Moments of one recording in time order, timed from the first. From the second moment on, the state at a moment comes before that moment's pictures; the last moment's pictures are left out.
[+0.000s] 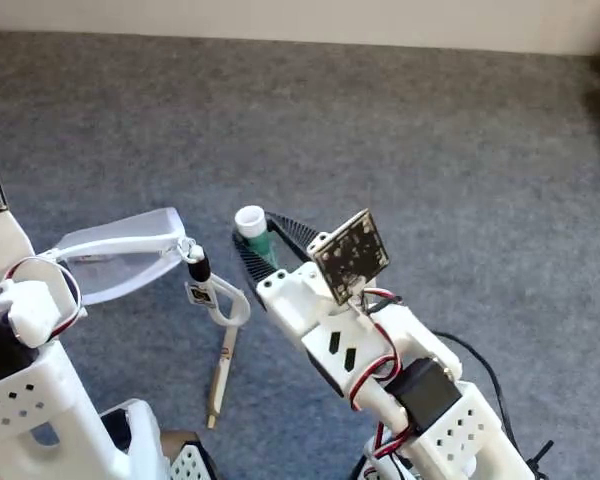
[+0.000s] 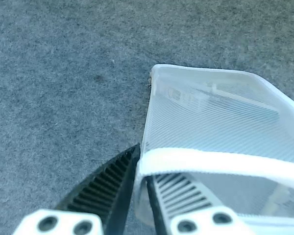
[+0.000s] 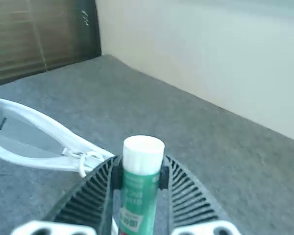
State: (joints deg) left arm -35.3 -53.5 27.8 90.0 2.8; right arm -43.5 -70.4 55.8 31.3 3.6
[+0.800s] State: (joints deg) left arm -35.3 -53.5 27.8 90.0 2.8; right arm -57.6 -70.4 51.3 14.9 3.6
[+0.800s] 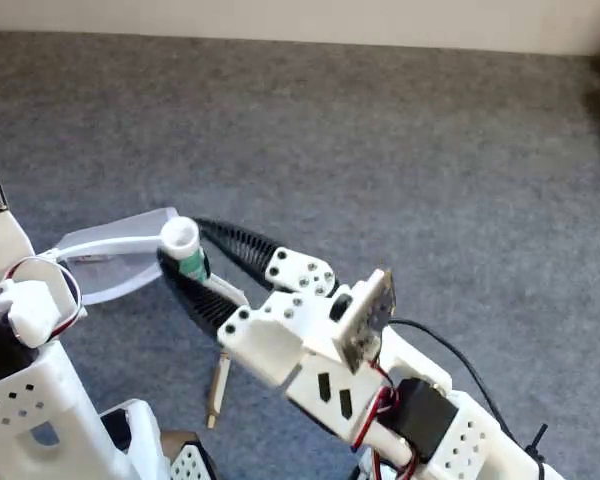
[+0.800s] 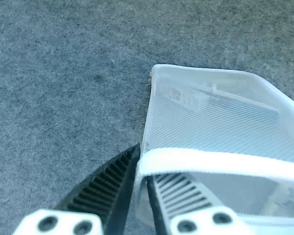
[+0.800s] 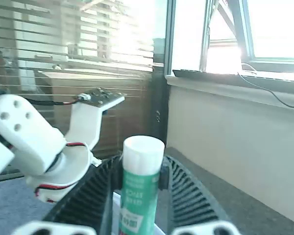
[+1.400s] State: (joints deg) left arm -35.3 -53.5 27.8 90.0 2.8; right arm -66.7 -64.1 50.2 -0.8 3.8
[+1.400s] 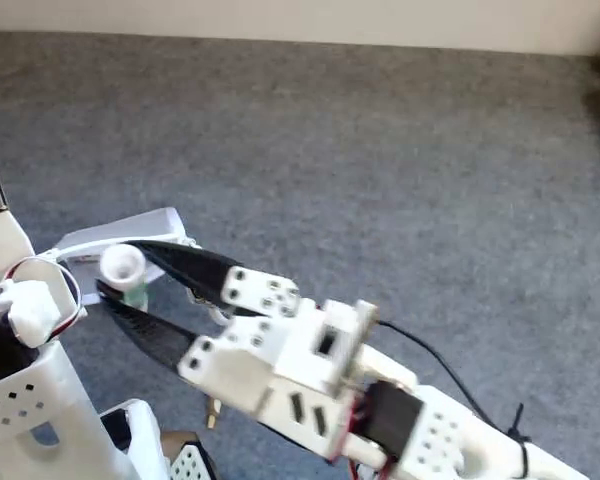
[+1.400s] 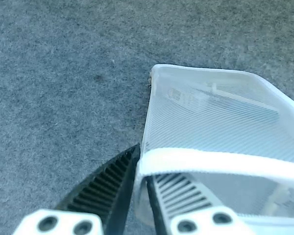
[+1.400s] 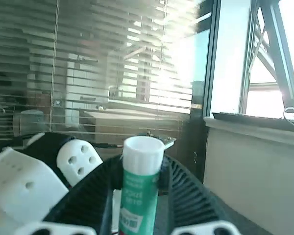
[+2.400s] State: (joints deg) left arm -35.5 -52.7 27.8 89.8 3.0; right arm -61.5 -28.7 49.7 -26.5 14.6
